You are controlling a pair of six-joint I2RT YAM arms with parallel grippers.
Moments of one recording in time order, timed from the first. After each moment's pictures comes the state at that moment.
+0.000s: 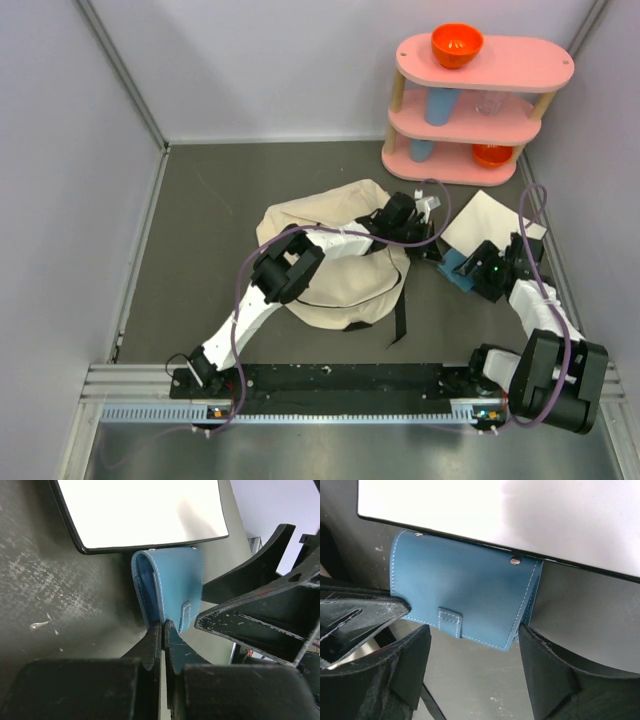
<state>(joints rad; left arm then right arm) -0.89 2.50 1.89 0.09 0.63 -0.72 -0.29 1.11 0.47 -0.32 -0.29 0.49</state>
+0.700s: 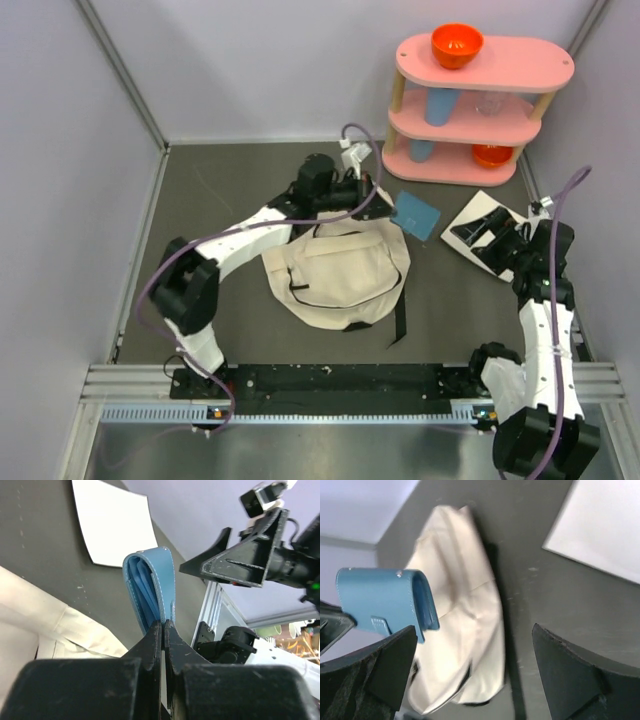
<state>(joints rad) -0.70 1.81 1.38 0.17 0.63 -0.66 -0.29 0.78 0.66 -0.43 -0.50 0.62</state>
